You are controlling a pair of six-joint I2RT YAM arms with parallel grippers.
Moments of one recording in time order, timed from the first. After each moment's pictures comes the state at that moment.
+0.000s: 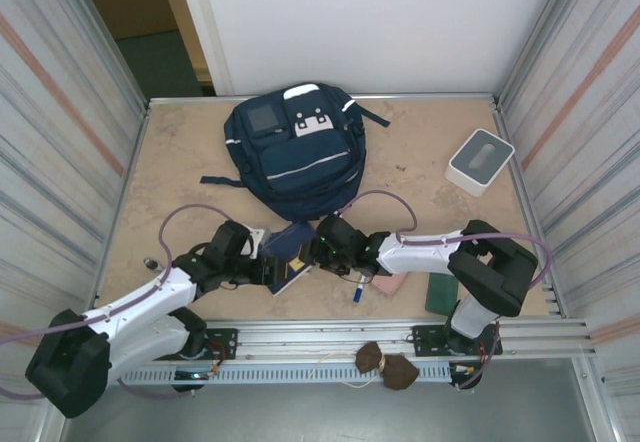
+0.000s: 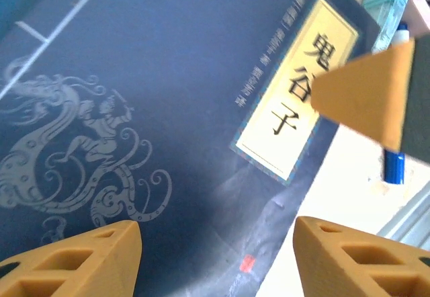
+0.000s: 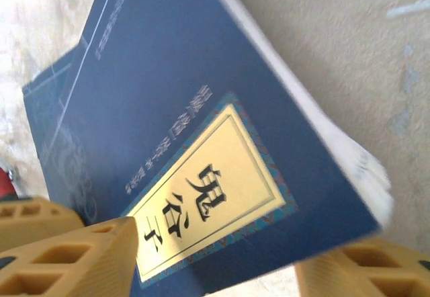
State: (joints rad) left arm -0.62 0.95 0.36 -0.33 0.35 -0.53; right arm 1.01 1.61 0.75 0.00 -0.04 1.20
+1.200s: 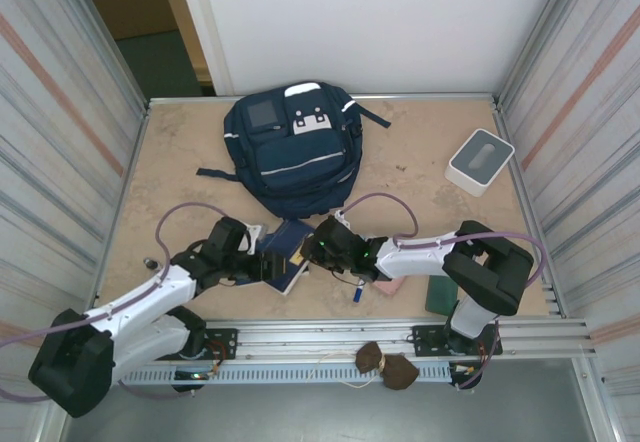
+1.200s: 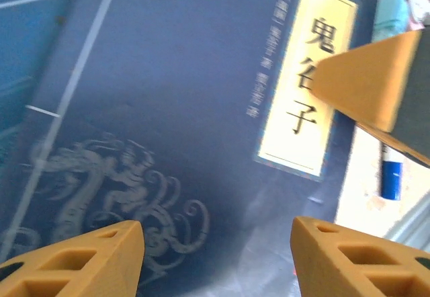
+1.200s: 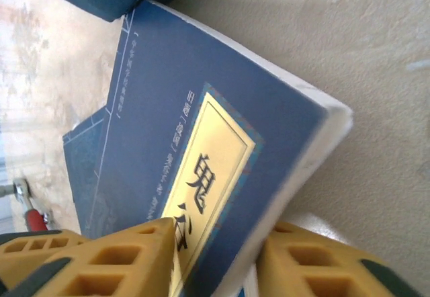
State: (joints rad) left arm -0.57 0.96 0.37 -0.32 0.36 -0.52; right arm 1.05 1.63 0.71 0.15 0.09 1.28
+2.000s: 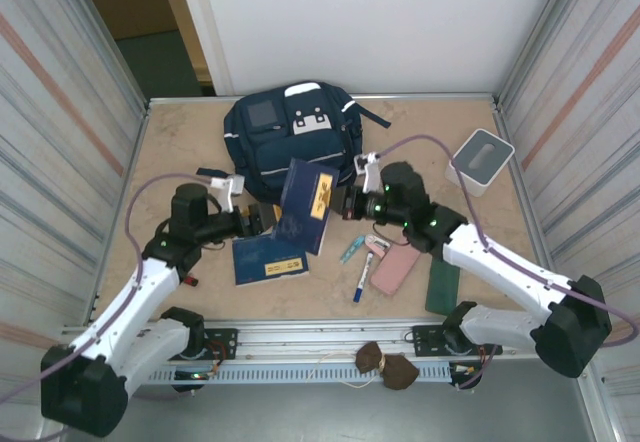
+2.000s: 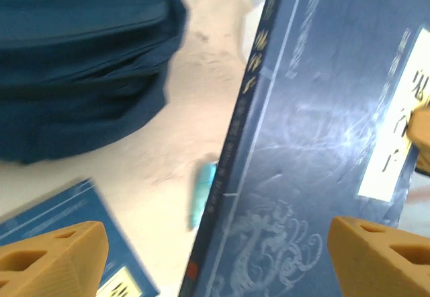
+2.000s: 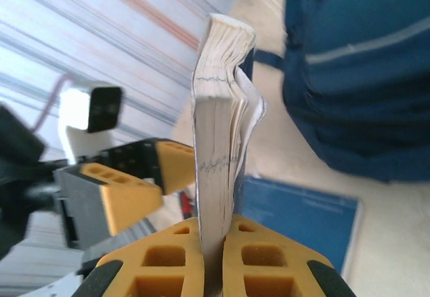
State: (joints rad) left arm -0.31 0.92 0.61 -0.16 0.69 -0.58; right arm 0.71 1.14 0.90 -0.09 -0.35 0.77
